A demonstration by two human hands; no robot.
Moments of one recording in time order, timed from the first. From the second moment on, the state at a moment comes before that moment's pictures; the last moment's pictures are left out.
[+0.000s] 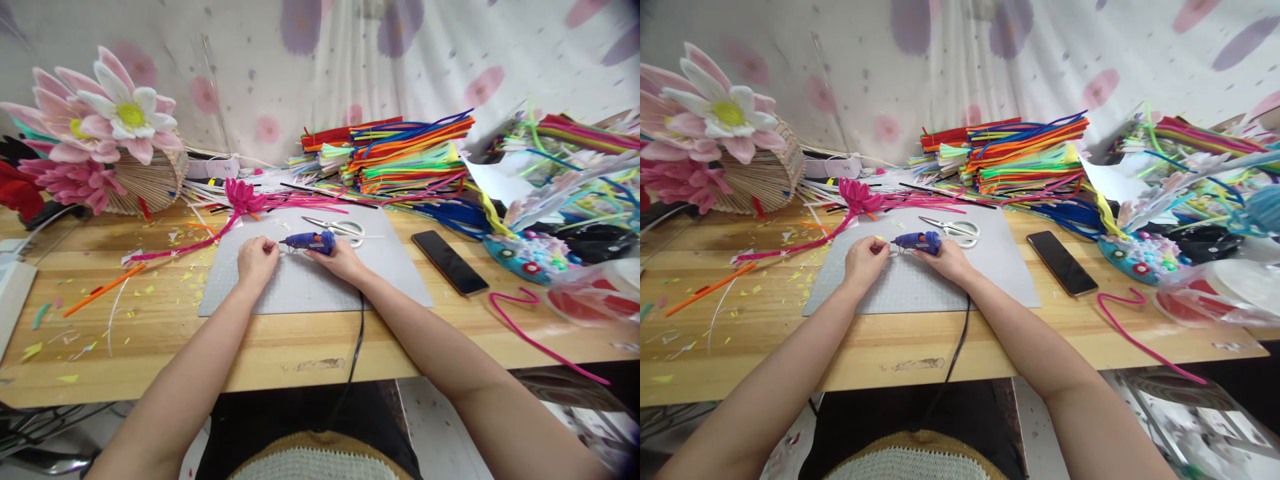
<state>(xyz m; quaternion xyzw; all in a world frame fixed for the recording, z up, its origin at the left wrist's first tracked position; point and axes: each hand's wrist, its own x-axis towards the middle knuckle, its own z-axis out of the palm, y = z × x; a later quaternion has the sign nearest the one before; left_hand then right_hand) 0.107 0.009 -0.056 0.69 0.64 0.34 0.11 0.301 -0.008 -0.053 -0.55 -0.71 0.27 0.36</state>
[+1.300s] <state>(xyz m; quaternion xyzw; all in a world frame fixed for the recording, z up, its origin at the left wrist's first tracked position) 0.108 0.006 -0.054 0.67 0.58 0.44 0.15 0.310 -0.012 -0.050 -0.52 -0.70 0.28 0.40</state>
